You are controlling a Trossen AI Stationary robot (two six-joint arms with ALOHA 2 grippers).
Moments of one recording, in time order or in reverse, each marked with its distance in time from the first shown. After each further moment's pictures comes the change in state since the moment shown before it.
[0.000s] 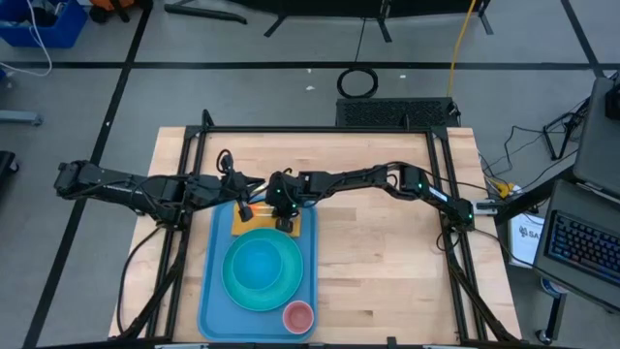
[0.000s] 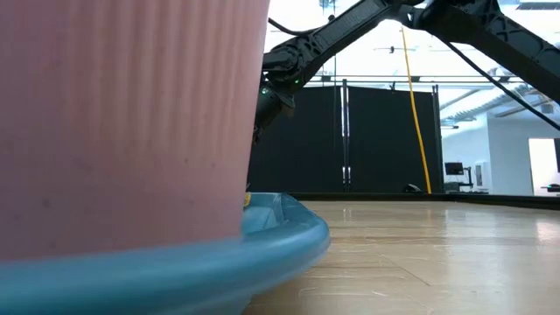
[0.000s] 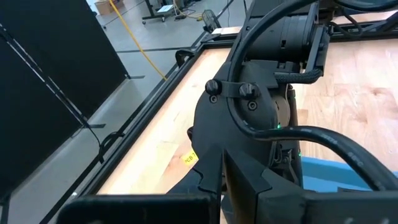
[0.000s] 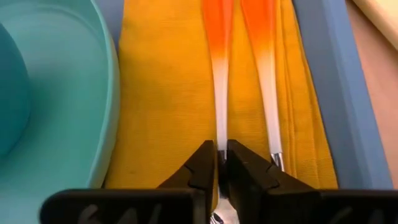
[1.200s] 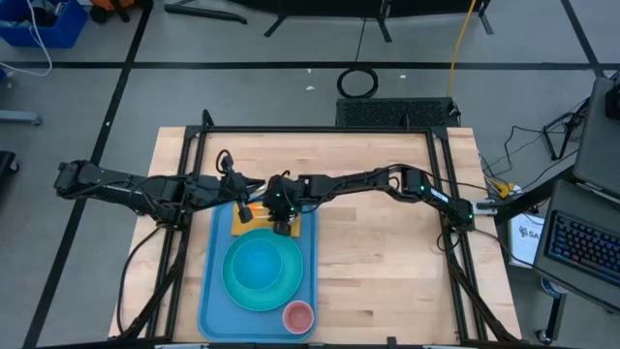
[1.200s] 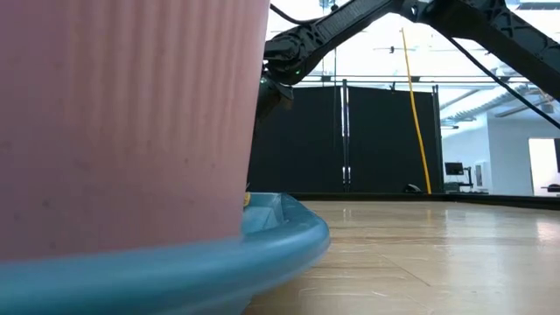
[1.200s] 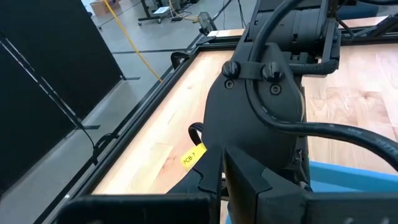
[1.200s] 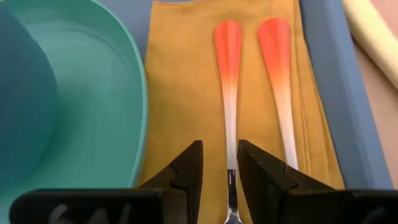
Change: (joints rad) left arm 0.000 -0.001 0.000 0.003 0.012 -0.012; right arm 0.033 -0.023 0.000 0.043 0.037 -0.006
